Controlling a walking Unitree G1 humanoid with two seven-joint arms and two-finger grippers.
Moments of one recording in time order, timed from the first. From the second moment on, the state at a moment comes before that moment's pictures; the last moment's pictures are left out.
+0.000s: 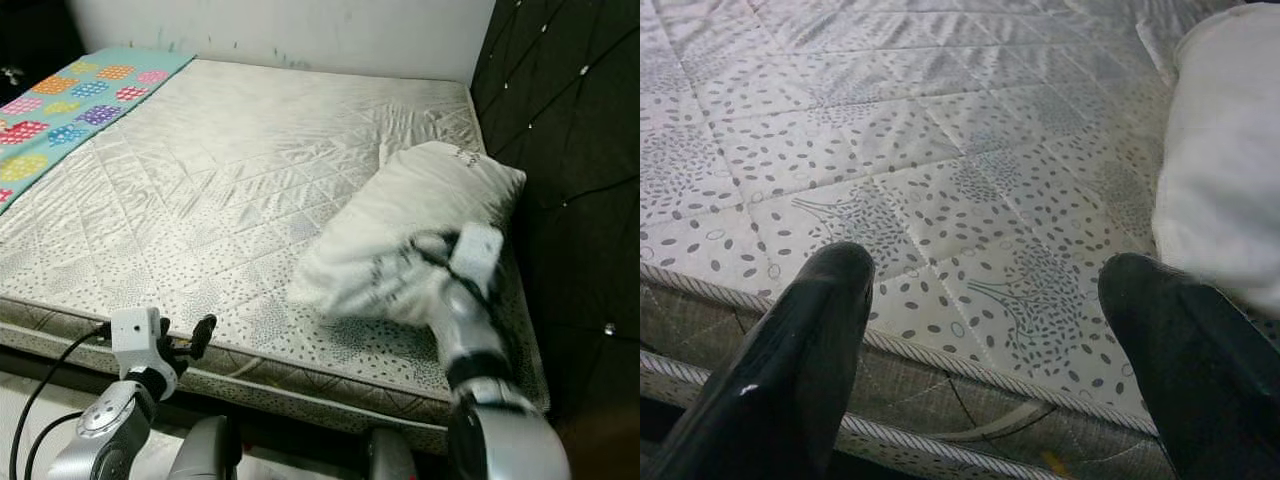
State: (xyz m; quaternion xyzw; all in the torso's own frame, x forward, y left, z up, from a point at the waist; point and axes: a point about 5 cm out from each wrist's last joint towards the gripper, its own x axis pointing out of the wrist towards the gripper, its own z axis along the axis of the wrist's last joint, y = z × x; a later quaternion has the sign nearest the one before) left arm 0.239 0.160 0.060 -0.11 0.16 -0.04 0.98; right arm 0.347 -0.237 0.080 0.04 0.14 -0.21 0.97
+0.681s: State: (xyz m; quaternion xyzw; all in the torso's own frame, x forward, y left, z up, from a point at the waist) left arm 0.245 0.158 0.062 -0.11 0.16 -0.05 0.98; right arm 0.320 -0.314 0.095 -0.04 0.12 -0.28 0.95
